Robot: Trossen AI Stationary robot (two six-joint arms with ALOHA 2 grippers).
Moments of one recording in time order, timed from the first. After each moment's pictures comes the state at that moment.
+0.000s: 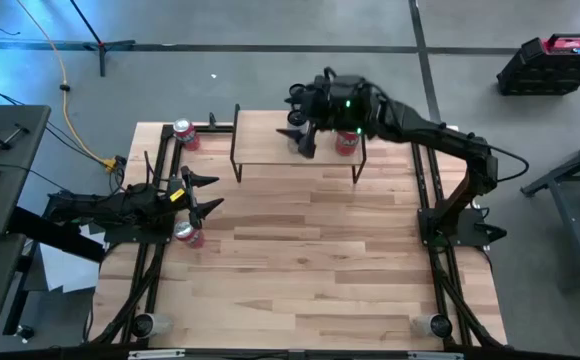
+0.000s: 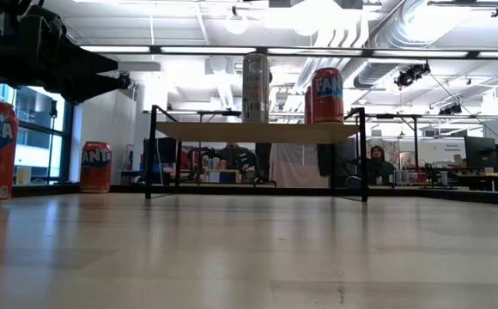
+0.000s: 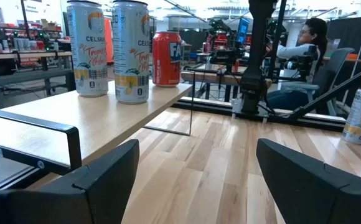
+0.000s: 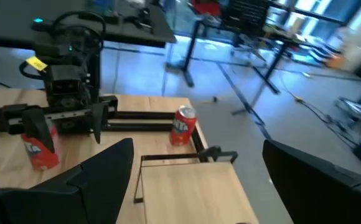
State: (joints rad) left arm -0.06 0.02 0.01 0.06 -0.38 -0.03; right arm -0.28 1.66 1.87 -0.49 0.01 -0.26
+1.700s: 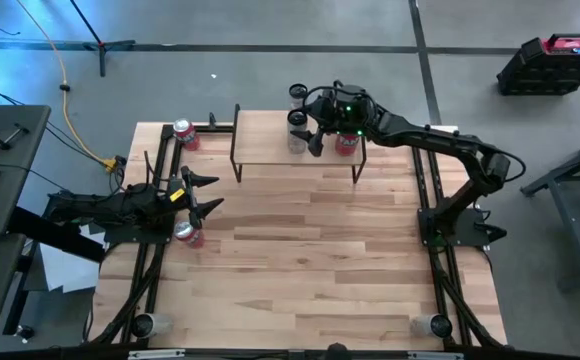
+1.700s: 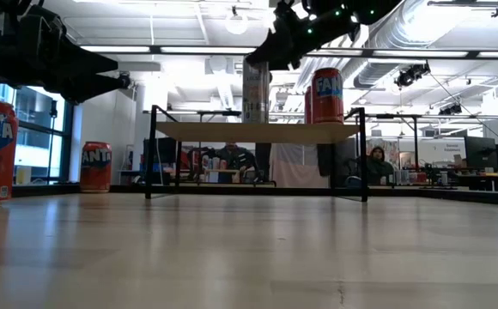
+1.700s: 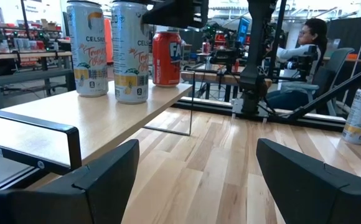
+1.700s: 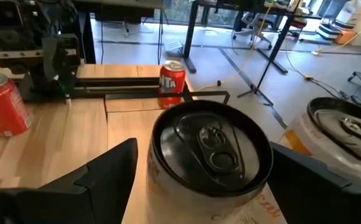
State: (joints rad) left arm -0.06 0.02 0.01 0.06 -0.38 -0.03; right arm -0.49 1.59 1.32 -0.04 -0.18 -0.23
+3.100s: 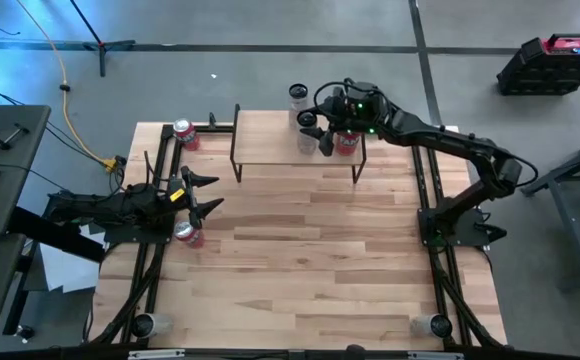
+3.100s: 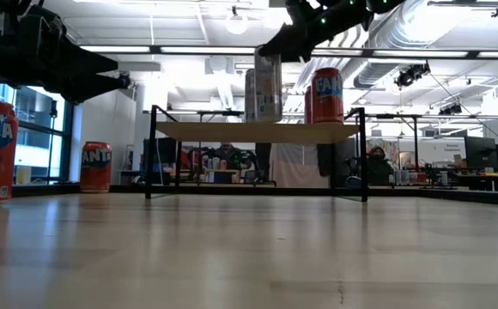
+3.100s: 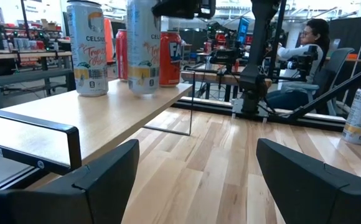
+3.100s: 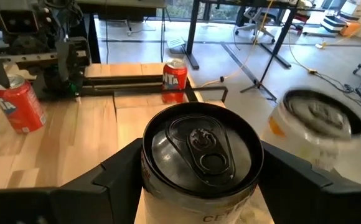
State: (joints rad) left arm -0.06 0.02 0.01 0.06 -0.38 -0.03; right arm -0.52 1.49 1.29 -0.13 -0.21 -0.22
